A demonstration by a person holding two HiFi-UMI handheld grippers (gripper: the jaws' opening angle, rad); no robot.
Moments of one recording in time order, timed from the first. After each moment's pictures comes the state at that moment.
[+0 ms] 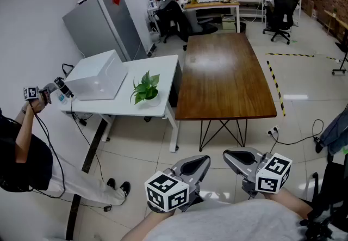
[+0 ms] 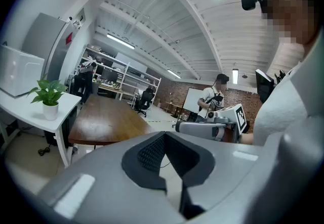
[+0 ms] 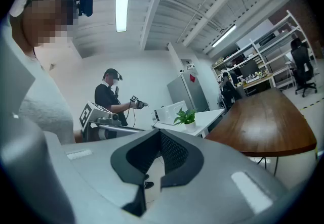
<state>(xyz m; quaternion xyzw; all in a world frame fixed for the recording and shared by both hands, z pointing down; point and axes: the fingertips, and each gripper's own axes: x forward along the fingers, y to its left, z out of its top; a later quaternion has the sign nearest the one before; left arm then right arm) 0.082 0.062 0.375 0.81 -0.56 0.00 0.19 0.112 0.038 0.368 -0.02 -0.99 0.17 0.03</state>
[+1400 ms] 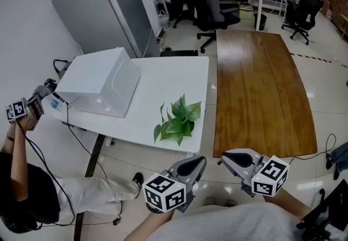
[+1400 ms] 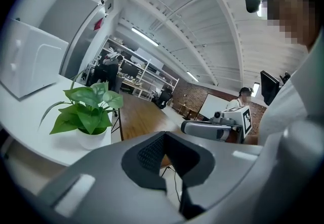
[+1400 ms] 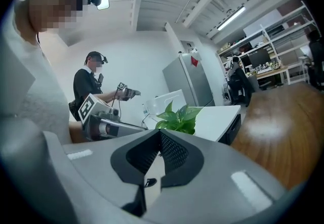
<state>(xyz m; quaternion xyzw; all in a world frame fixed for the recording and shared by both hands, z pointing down) -0.262 -0.074 0.421 0.77 -0.59 -0.03 0.26 -0.225 -0.098 0.408 -0.04 -0.98 0.15 0.09</state>
